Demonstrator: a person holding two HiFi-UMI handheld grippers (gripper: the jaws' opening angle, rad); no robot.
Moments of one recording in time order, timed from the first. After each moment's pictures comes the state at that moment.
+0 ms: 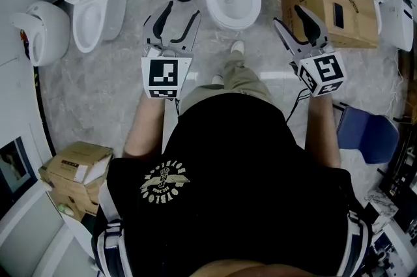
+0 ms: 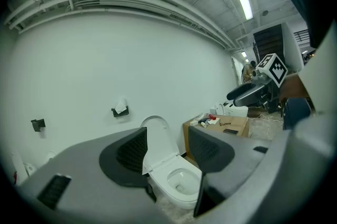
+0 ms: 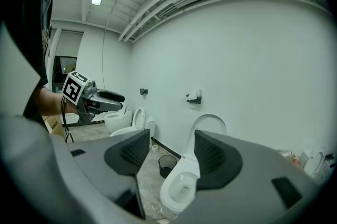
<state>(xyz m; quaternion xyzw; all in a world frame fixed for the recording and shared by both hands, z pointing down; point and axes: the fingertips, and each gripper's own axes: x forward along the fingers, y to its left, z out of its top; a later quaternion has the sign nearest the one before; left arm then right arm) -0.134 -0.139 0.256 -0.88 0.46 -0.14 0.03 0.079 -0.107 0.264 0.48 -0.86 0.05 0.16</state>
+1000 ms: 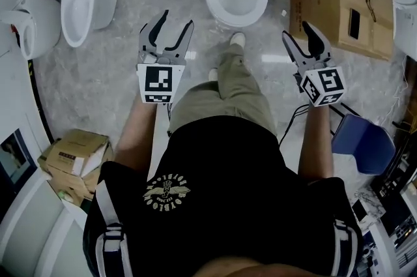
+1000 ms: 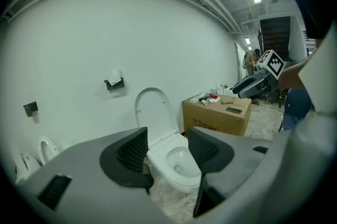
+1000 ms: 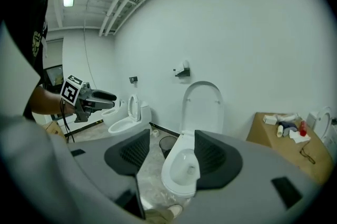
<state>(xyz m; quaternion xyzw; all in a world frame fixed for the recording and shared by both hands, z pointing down) -0.123 -0.214 0.403 -0.86 0.45 -0.23 -0.03 0.142 -0.175 0.419 0.48 -0.84 0.16 0.18</state>
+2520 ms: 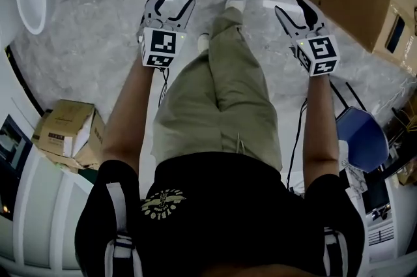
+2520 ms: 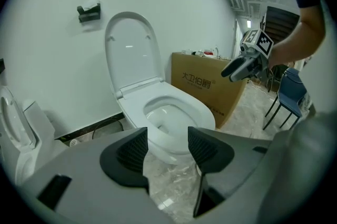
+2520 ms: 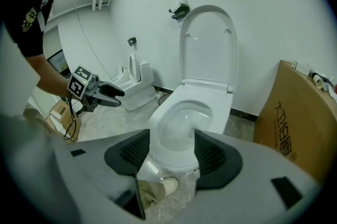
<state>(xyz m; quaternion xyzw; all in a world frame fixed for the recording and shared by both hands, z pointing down) -0.076 -0.264 0.774 -0.85 0.37 -0.36 -0.13 0.169 -0.246 0.757 0.39 -0.83 0.25 0.31</state>
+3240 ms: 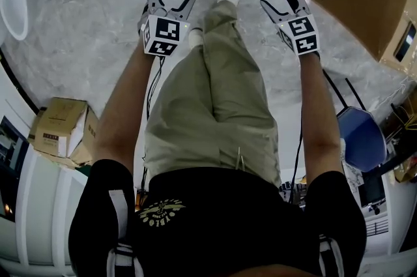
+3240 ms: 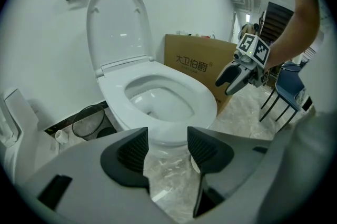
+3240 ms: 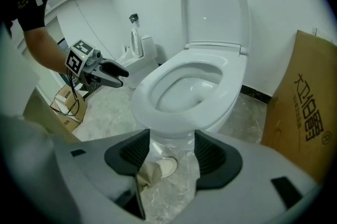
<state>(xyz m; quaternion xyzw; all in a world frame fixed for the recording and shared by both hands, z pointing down) -0.028 -0.258 0.892 -0.84 0.33 -0.39 -0.16 0.185 -0.227 0.918 0.32 -0.82 0.29 0.38</state>
